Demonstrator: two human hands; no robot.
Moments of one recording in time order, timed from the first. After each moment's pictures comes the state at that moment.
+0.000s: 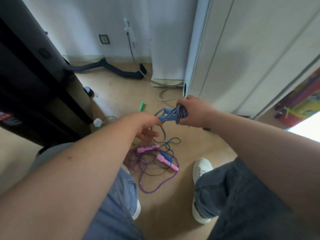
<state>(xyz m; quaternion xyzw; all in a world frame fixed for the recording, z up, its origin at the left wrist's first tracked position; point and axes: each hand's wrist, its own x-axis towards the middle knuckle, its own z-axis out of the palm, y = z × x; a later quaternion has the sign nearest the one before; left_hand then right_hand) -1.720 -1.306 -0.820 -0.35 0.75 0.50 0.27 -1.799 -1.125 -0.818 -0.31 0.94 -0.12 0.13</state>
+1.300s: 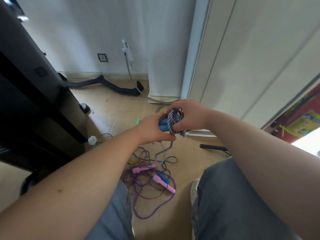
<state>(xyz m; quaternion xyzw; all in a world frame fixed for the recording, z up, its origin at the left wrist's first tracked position) -1.757 -1.308 -0.793 -0.02 0.88 0.45 0.10 -1.833 -1.138 -0.750 -0.36 0.89 -0.23 0.15</state>
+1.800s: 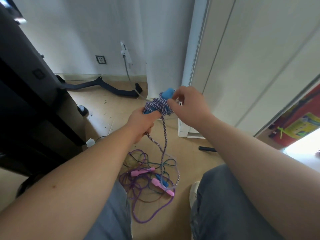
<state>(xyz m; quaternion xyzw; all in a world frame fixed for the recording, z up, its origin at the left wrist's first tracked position) -1.775 -1.316 -0.784 -0.23 0.71 0.67 0.03 -1.833 -1.153 -0.749 -0.21 0.91 -0.35 -0.06</state>
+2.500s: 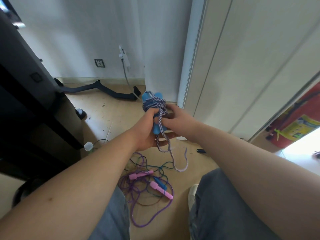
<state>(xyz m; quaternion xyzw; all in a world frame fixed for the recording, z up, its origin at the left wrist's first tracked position) -1.765 -1.294 -0.769 -0.17 0.56 0.78 0.22 -1.823 -1.164 -0.775 -0.12 0.77 -0.56 0.28</state>
